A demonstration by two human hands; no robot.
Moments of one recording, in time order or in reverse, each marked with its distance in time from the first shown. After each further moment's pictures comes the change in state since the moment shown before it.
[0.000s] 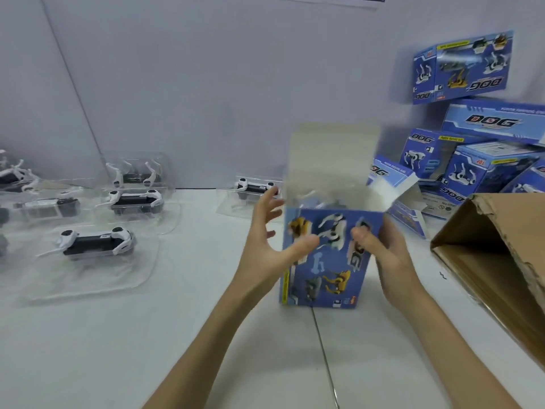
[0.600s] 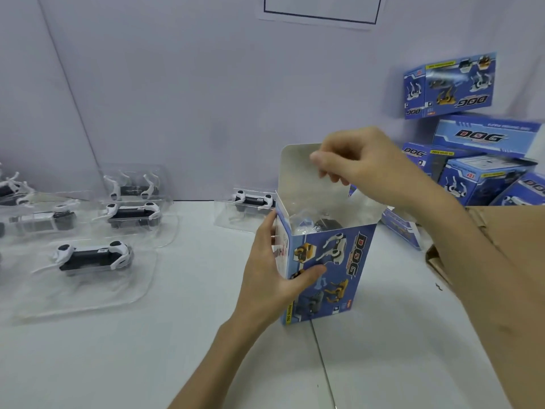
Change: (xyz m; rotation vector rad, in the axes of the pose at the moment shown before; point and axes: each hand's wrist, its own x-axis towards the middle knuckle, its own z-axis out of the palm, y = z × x) left_hand -0.009 -0.011 0.008 0.101 0.057 0.123; right_hand 0.088 -0.131 0.047 -0.828 -0.359 -0.249
